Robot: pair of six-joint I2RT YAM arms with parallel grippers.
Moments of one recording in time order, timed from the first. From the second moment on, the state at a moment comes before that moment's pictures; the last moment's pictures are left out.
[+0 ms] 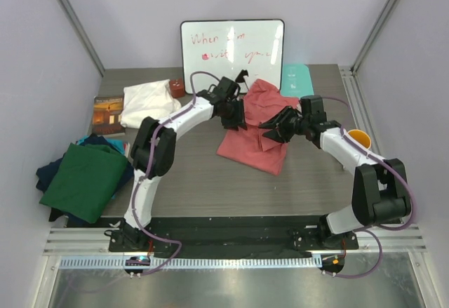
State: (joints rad) left arm -0.61 2.22 1.84 -0.60 0.23 -0.62; right arm 0.19 1.46 0.91 -0.17 -0.55 1.14
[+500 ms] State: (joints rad) left arm -0.59 2.06 1.62 -0.57 0.22 -0.60; right arm 0.39 1.81 1.40 -0.65 -0.26 0.70
